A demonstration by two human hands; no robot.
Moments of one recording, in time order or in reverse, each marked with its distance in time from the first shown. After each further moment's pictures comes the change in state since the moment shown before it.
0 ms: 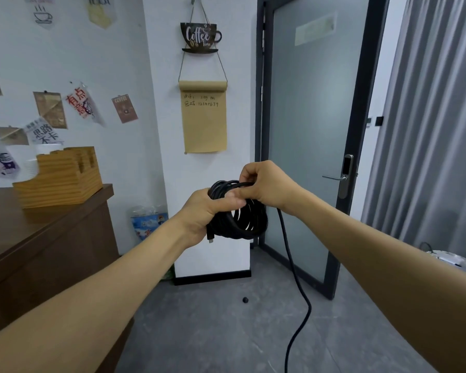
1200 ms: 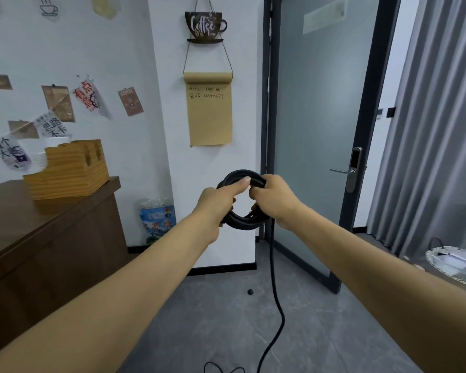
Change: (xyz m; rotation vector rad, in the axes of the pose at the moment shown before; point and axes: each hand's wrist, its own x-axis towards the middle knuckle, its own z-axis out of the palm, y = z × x) left_hand 0.006 -0.002 0.030 0.056 0.357 -0.223; right_hand -0.013 0.024 0.021 0.196 0.113 0.267
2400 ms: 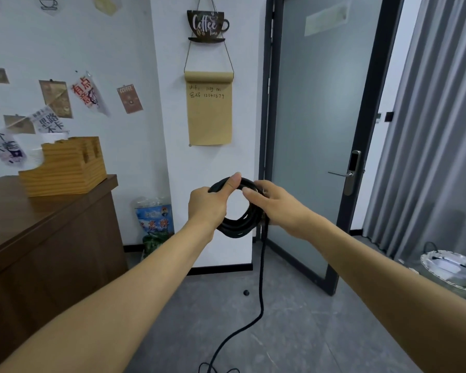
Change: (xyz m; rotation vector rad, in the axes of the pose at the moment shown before) left_hand 0.017 -0.010 -0.007 0.062 0.201 0.201; right_hand -0.005 0.013 -0.006 0.070 -0.197 0.019
